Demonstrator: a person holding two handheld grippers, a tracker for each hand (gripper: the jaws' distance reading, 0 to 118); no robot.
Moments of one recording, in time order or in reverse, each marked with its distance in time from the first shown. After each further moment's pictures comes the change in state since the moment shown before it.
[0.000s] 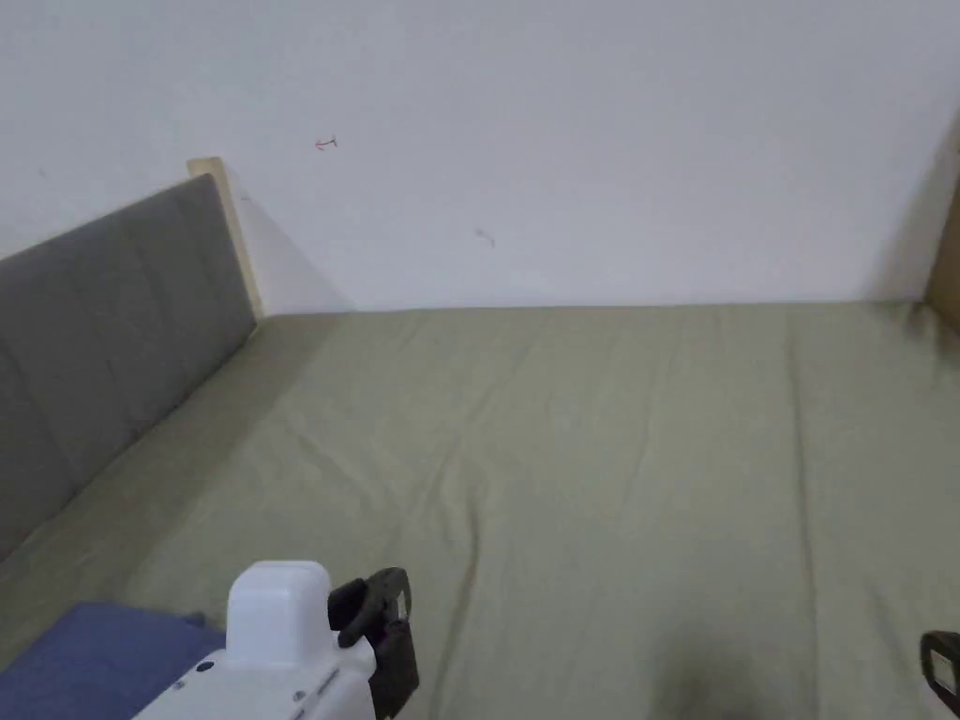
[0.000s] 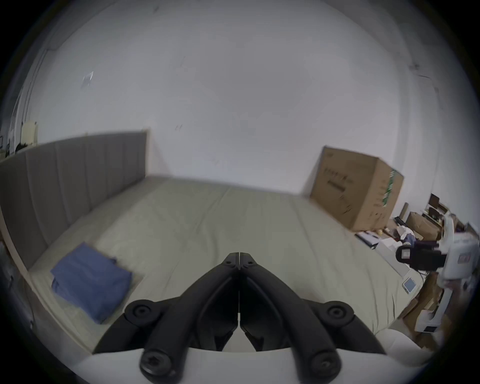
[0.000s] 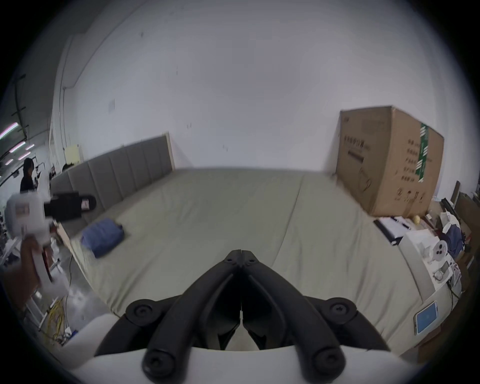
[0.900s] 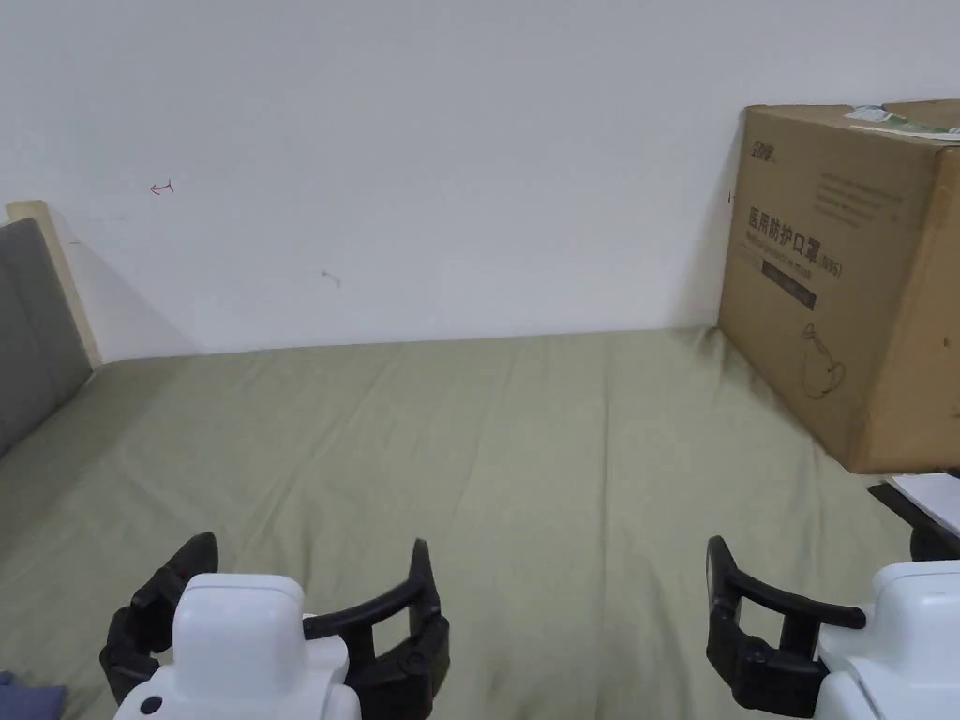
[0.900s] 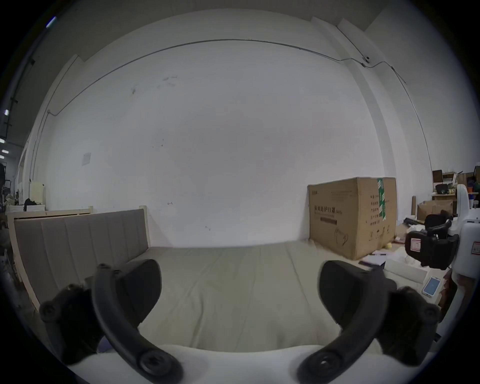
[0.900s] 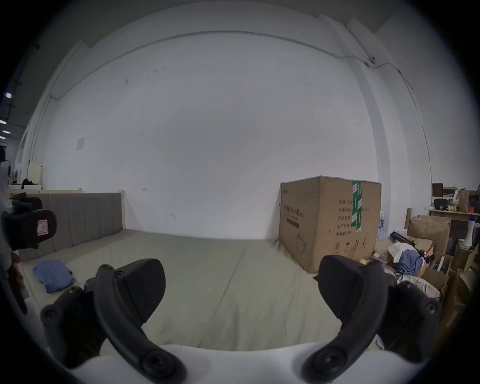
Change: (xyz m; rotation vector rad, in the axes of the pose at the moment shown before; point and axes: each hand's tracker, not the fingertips) left arm 0.128 -0.001 0.024 0.328 0.084 -0.223; right arm 0.025 -0.020 0.048 0.445 -0.324 0.054
